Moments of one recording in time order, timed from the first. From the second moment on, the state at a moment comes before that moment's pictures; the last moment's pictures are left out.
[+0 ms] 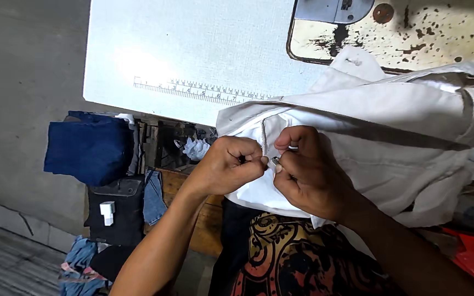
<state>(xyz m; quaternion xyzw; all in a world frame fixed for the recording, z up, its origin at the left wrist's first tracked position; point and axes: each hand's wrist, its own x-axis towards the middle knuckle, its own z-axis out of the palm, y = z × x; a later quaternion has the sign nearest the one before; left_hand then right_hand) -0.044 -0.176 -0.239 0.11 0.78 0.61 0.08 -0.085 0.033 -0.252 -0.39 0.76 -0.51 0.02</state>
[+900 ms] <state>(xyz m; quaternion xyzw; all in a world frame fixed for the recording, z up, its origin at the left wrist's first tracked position) -0.029 -0.117 -0.231 -0.04 0.91 0.41 -0.04 -0.132 0.032 -0.212 -0.29 0.81 -0.50 0.13</state>
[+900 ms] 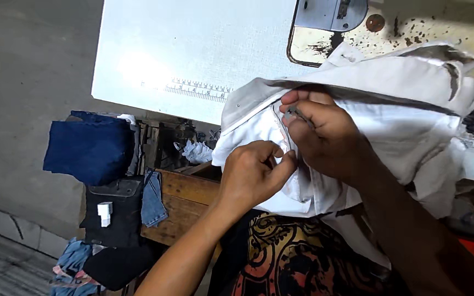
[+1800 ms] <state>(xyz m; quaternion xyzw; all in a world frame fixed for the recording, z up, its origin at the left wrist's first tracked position) -0.036 -0.160 -0.239 0.08 0.80 0.60 0.03 -0.077 0.038 -0.247 -0.34 0.81 -0.49 0.00</state>
